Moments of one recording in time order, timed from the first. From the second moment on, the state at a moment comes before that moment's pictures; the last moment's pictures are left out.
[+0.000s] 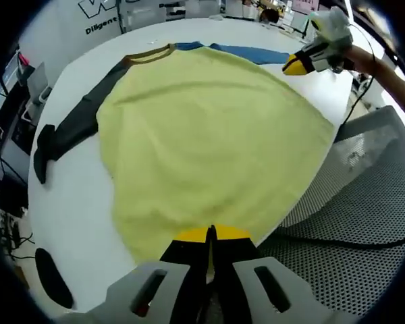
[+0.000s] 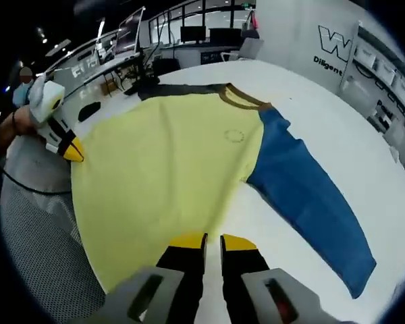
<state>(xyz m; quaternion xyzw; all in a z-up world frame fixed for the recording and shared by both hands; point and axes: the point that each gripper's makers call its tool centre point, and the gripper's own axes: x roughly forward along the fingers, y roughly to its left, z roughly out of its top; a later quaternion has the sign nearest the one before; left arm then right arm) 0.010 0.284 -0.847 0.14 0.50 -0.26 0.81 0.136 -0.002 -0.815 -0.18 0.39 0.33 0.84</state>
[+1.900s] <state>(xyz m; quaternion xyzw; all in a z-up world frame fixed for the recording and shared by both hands) 0.056 0.188 -0.767 0.06 0.27 -0.28 0.92 0.217 -0.222 -0.819 -0.12 0.35 0.04 0.93</state>
